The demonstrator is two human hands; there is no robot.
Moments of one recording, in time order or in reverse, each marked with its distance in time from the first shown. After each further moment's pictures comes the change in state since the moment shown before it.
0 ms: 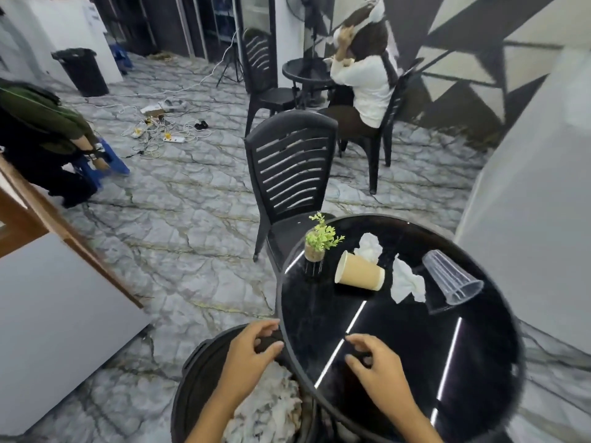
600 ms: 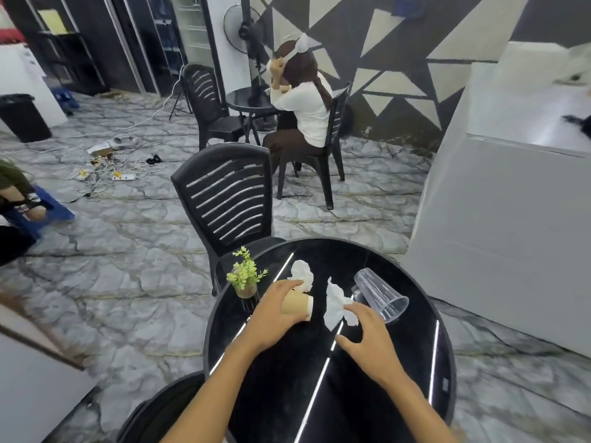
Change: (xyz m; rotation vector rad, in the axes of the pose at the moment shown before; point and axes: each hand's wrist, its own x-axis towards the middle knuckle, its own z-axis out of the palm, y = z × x) left_hand 0.126 0.155 0.144 0.187 -0.283 0.255; right_hand 0.080 0.051 -0.142 -0.065 0.132 -0.020
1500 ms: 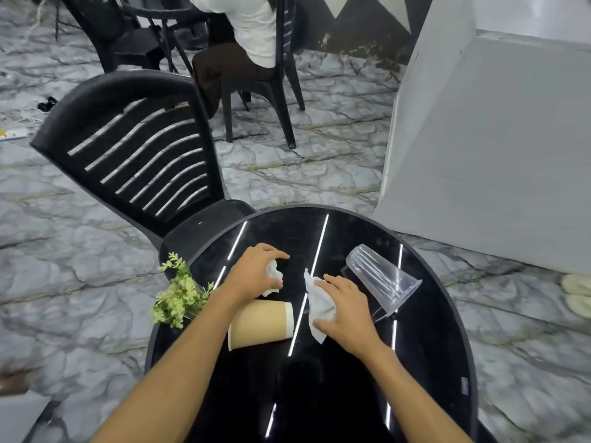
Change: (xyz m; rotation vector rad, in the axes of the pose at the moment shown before) left_hand 0.197 -0.074 0.027 0.469 -0.323 -0.079; right_hand 0.124 0.079 0.056 -0.216 -0.035 0.078
